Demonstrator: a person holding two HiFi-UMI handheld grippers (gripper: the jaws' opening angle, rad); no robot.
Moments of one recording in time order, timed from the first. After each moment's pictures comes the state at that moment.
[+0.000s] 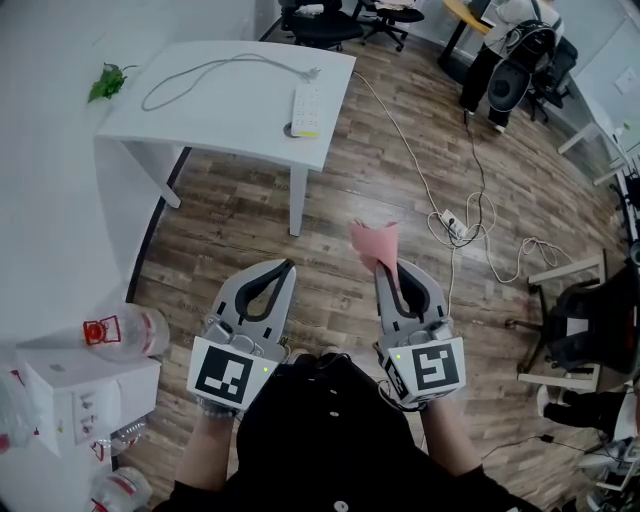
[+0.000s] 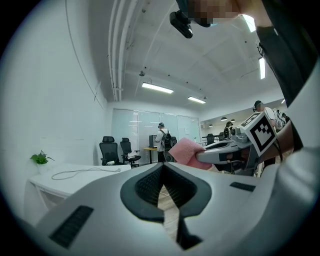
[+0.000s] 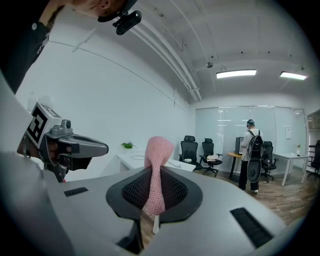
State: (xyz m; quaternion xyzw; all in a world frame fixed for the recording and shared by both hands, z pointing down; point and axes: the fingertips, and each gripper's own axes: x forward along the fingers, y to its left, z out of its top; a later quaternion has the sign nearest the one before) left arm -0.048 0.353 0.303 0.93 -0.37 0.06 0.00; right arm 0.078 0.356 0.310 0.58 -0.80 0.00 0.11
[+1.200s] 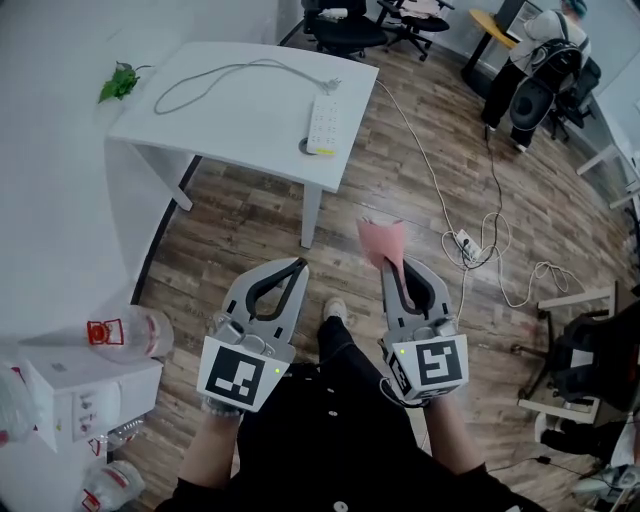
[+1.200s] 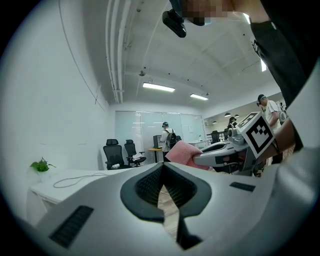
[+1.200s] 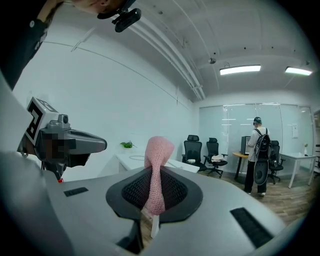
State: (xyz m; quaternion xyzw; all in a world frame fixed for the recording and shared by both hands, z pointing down) left arm -0.032 0.283 0.304 0.92 -0.39 0.06 -0.02; right arm 0.090 0.272 0.325 0.57 -0.82 0.00 0.11
